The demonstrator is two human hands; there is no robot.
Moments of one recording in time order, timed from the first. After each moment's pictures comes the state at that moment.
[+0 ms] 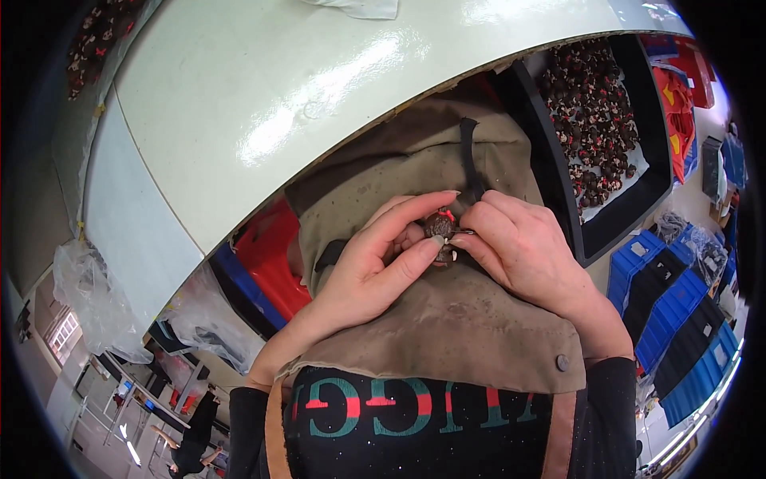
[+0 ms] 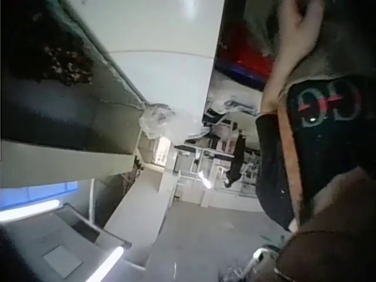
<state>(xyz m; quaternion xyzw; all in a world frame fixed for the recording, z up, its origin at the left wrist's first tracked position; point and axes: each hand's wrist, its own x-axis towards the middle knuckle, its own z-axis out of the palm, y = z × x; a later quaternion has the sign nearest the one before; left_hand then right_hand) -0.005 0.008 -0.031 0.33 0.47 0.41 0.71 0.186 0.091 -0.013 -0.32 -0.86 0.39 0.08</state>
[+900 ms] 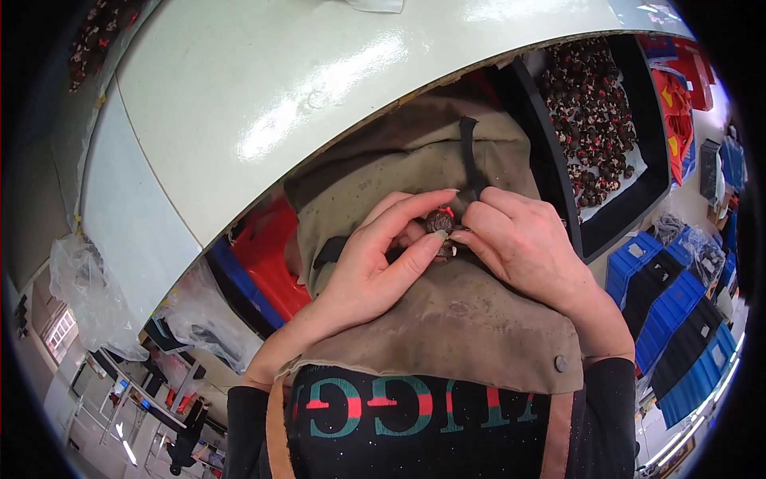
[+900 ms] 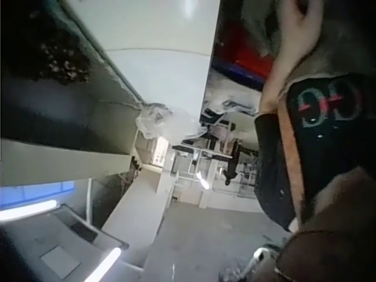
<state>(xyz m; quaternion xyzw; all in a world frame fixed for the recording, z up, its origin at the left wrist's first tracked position) -0.001 0.002 -0.028 0.37 0.51 0.41 0.66 0.186 0.089 -0.009 -0.31 -0.88 0.35 0.06</state>
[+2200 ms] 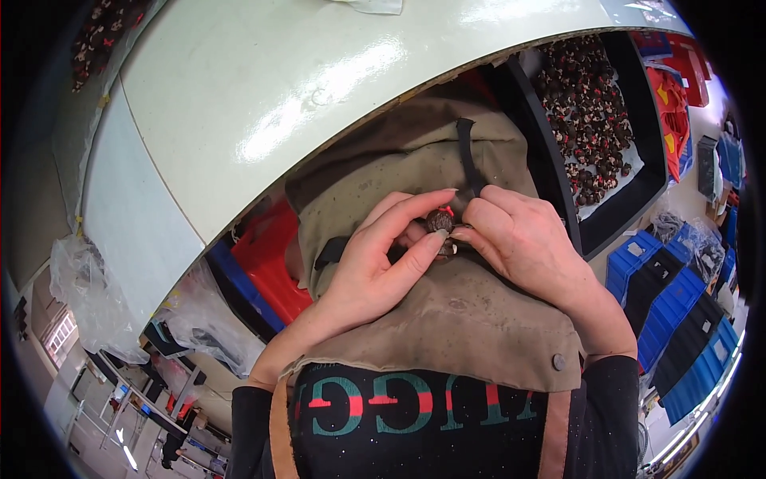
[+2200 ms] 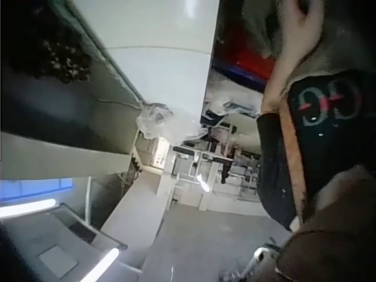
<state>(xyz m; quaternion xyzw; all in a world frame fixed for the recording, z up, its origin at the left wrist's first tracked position) -0.001 0.000 -0.020 0.39 0.52 0.37 0.66 0.187 0.086 -0.004 -0.32 -0.88 0.35 0.06</state>
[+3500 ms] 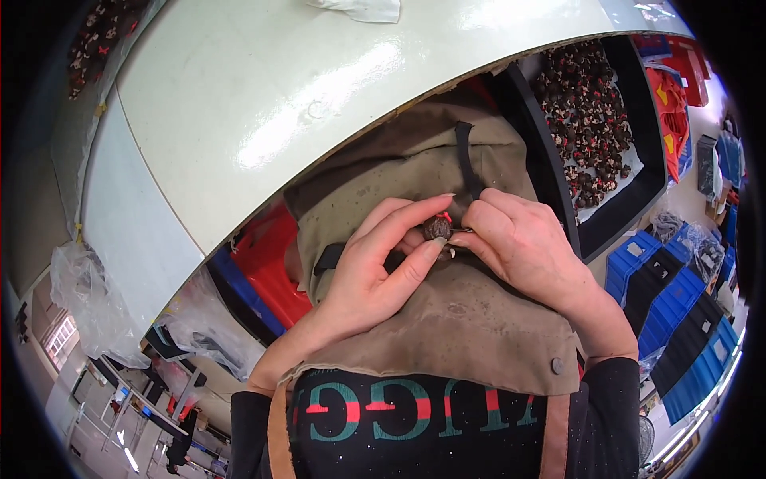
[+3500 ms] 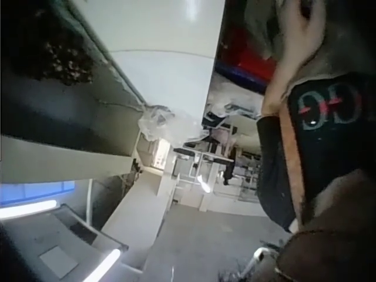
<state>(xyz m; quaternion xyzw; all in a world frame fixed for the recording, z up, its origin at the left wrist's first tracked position) -0.003 0.005 -0.019 0.45 0.53 0.40 0.60 0.185 0.090 -0.008 -0.32 -0.87 0.36 0.07</state>
